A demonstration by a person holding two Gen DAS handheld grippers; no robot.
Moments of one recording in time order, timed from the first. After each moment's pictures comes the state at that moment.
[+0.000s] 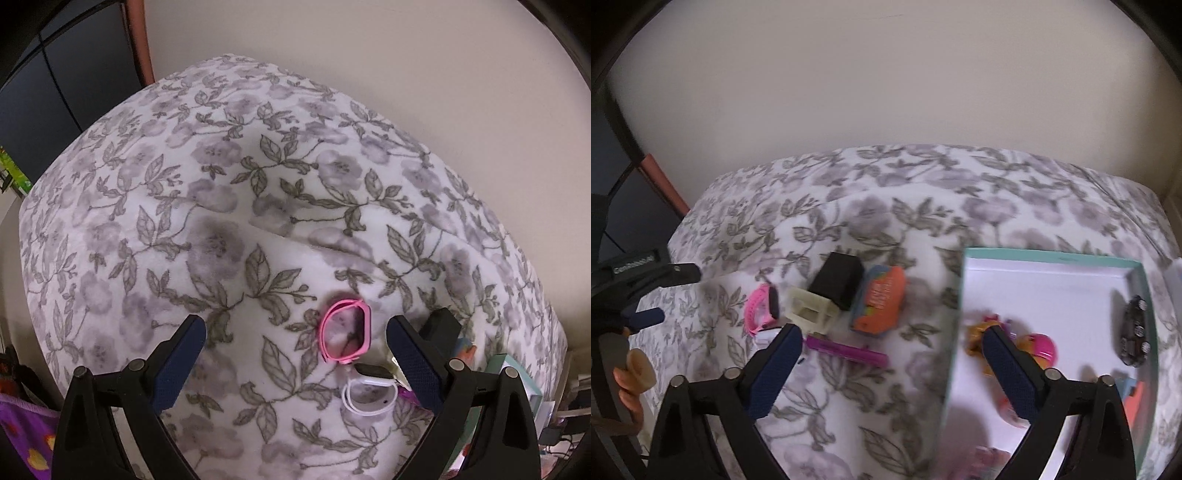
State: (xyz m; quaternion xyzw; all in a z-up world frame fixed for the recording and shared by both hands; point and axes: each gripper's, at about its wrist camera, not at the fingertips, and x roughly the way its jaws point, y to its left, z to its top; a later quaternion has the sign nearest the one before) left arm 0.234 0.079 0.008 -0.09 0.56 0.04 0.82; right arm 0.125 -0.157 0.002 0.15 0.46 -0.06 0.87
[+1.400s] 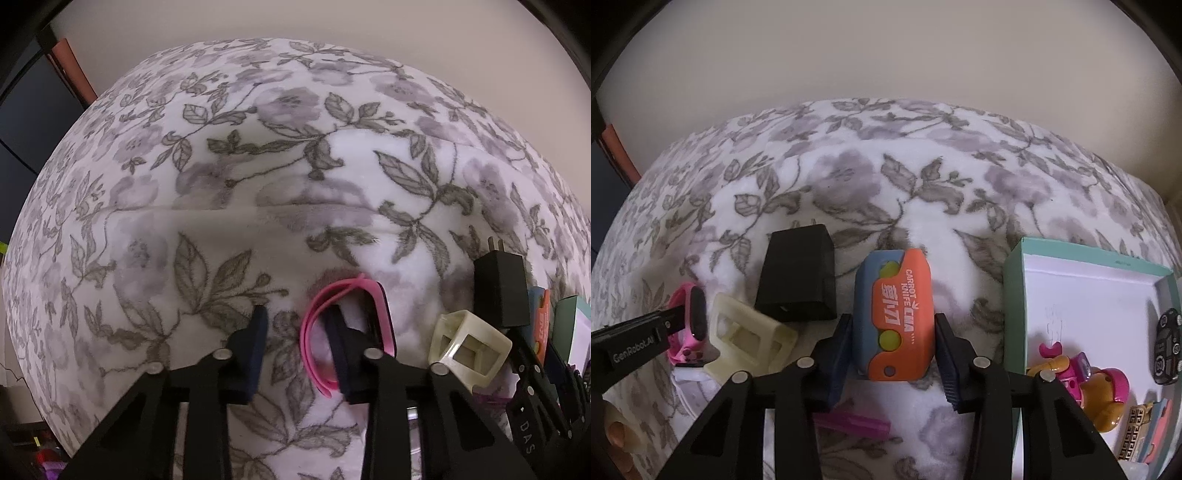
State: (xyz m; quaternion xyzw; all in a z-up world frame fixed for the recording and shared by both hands) left arm 0.254 0.025 -0.077 0.04 0.59 -0.01 0.80; right arm 0.186 -0.145 -0.071 0.10 0.51 -0.12 0.85
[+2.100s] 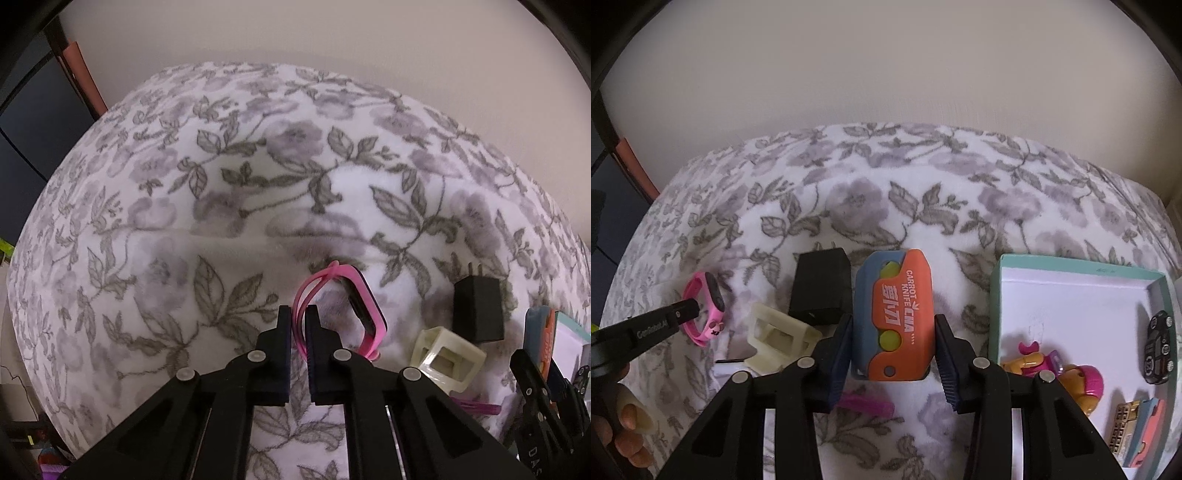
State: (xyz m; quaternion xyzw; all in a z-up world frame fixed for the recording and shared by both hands) left arm 0.254 0.039 -0.040 0.02 0.56 -0.01 0.83; right arm 0.170 -0.149 -0.035 0.13 0.48 -0.10 0.86
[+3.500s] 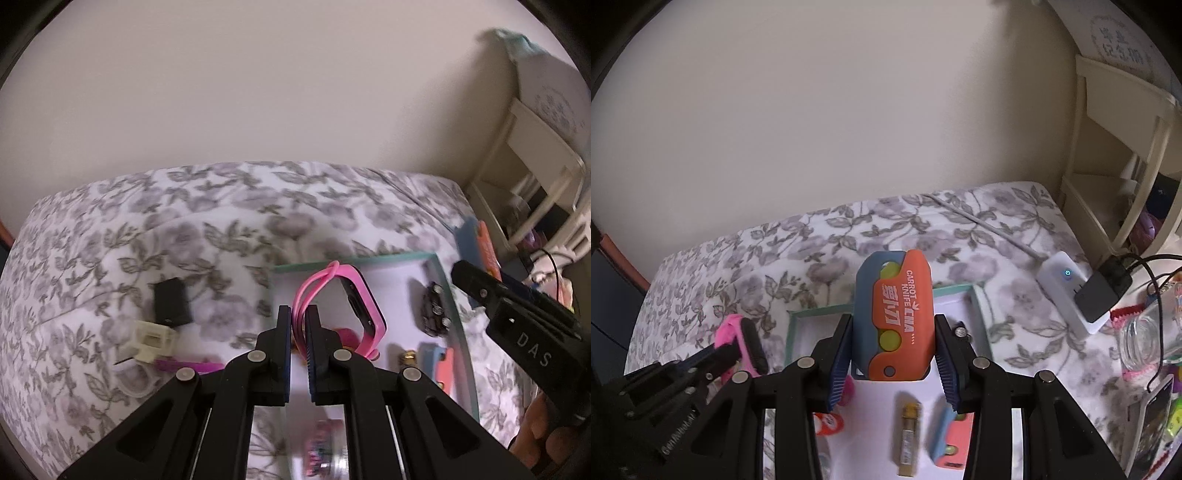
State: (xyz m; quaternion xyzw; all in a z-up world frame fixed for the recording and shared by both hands) left arm 0.110 -0.174 0.049 0.12 0.47 -0.27 0.83; right arm 0.031 -0.332 0.048 0.21 0.41 -0.19 0.87
